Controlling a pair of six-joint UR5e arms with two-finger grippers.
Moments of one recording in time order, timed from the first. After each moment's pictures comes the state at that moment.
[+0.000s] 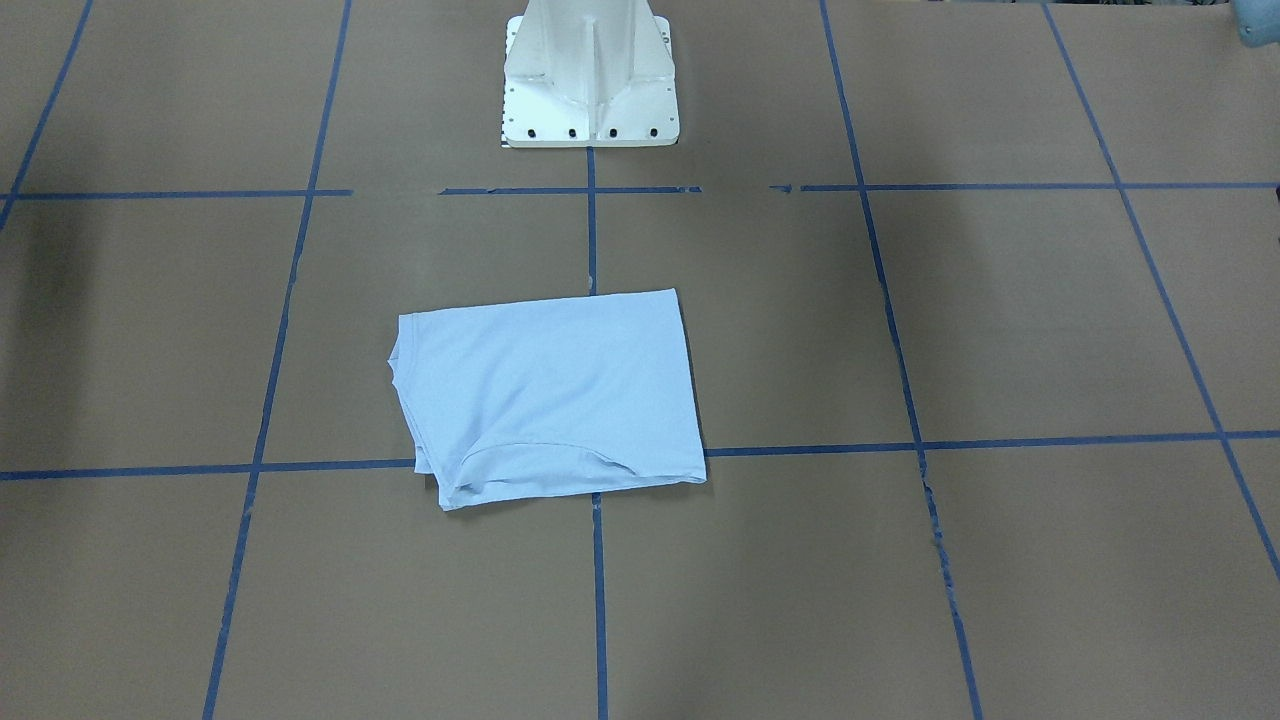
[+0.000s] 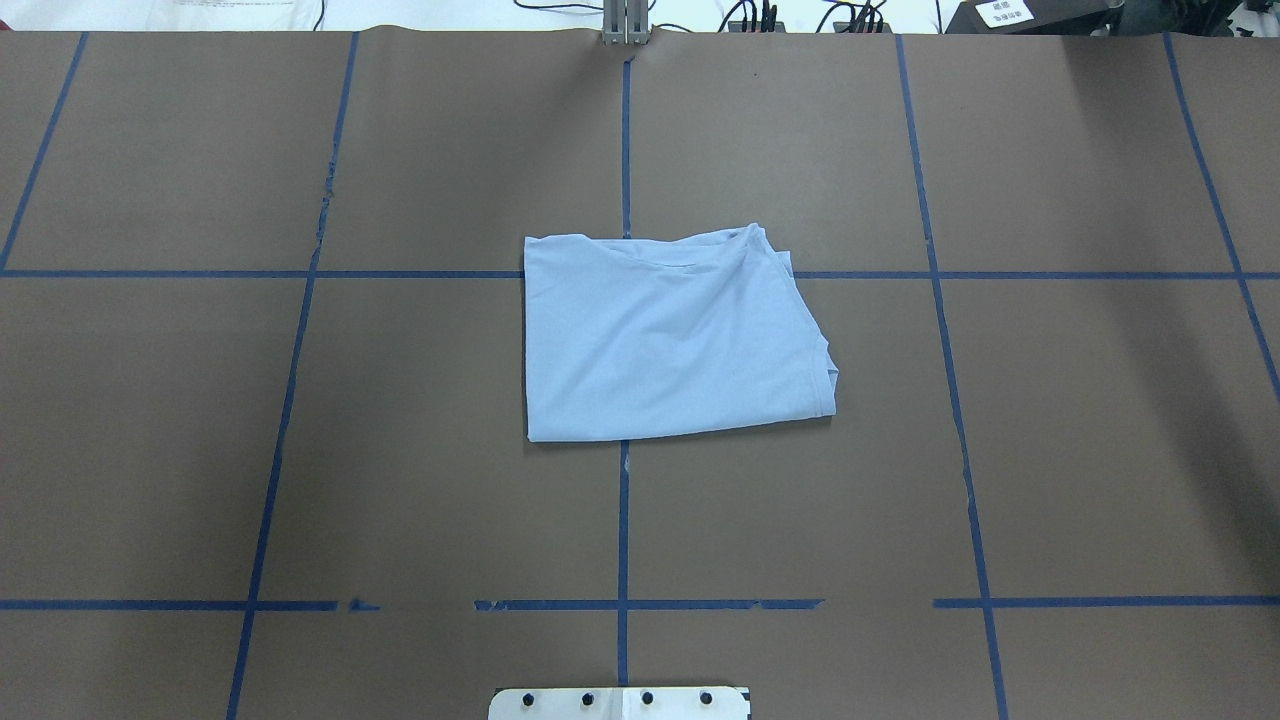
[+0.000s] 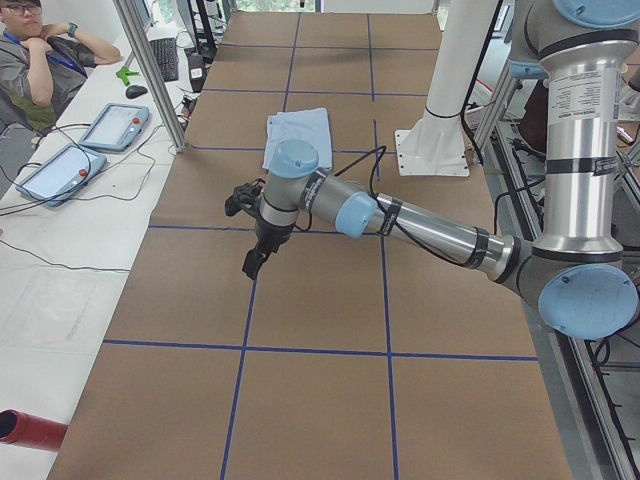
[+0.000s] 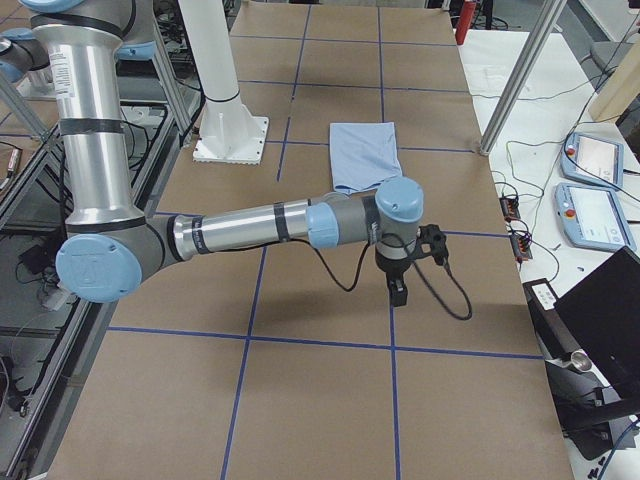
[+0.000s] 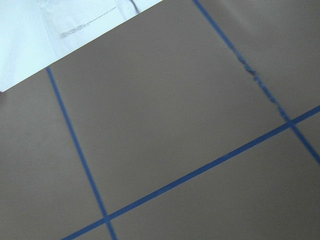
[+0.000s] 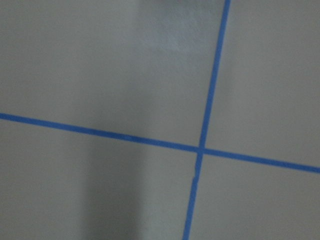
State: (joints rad) left arm -1.46 -1.49 -1.91 -1.74 -2.18 0.03; right arm 1.54 -1.57 1.69 -1.54 2.32 -0.01
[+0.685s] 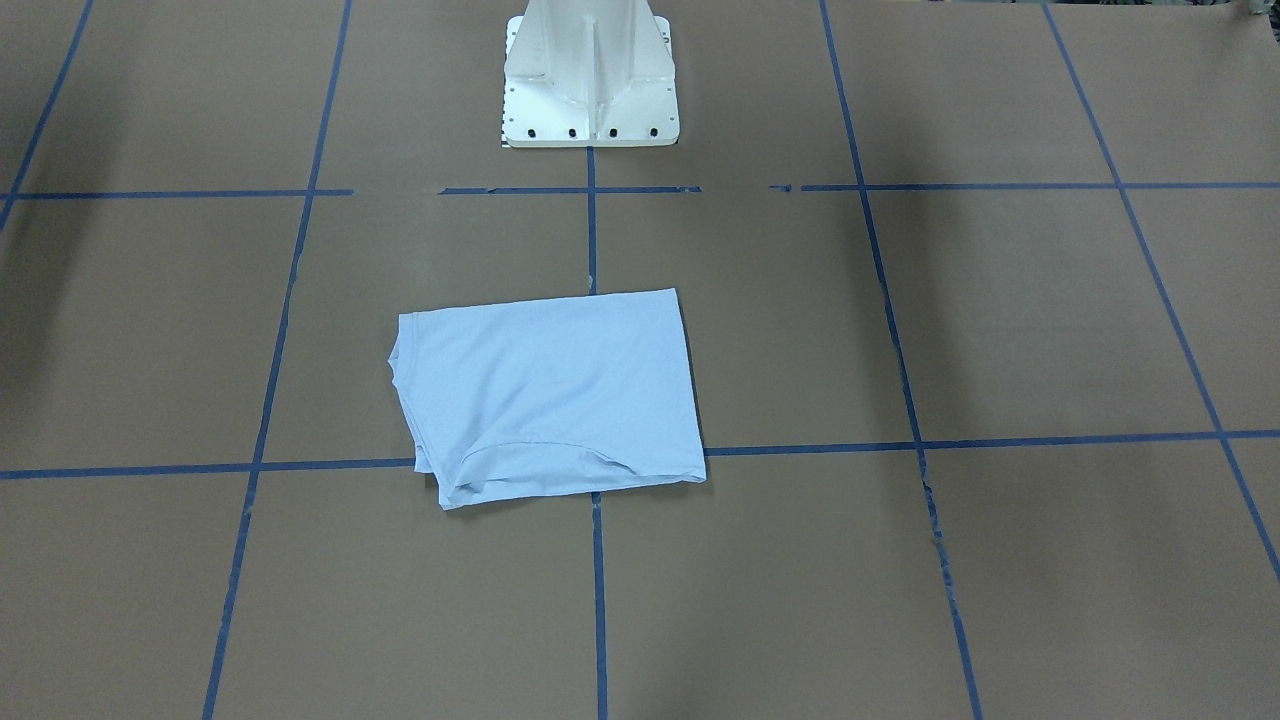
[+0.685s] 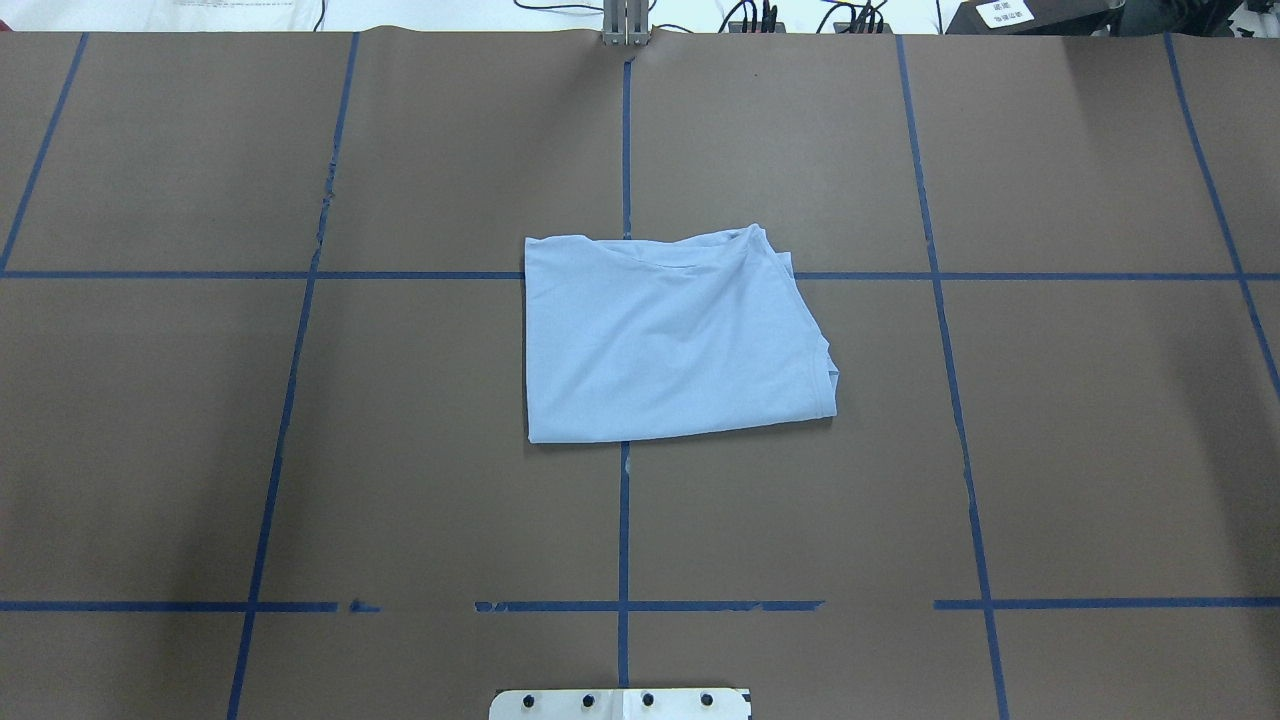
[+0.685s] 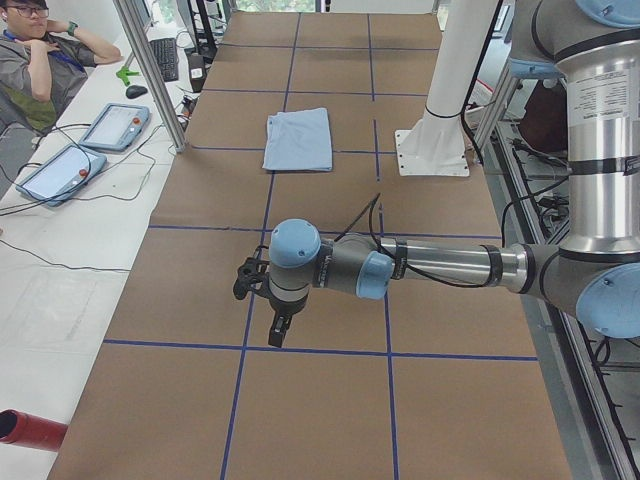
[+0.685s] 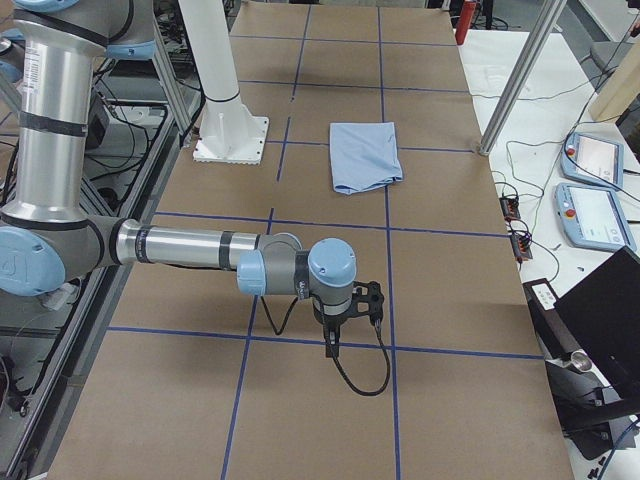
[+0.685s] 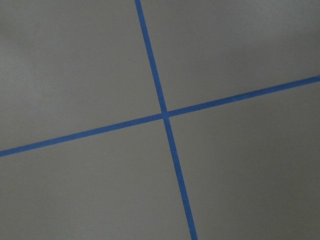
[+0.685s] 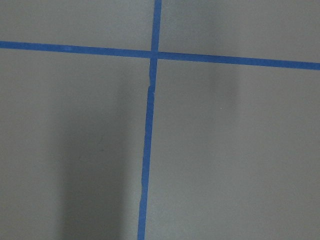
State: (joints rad) left arm -1.57 -1.43 -1.75 -1.72 -2.34 0.09; right arm 1.56 -1.76 1.72 -1.48 2.33 -0.01
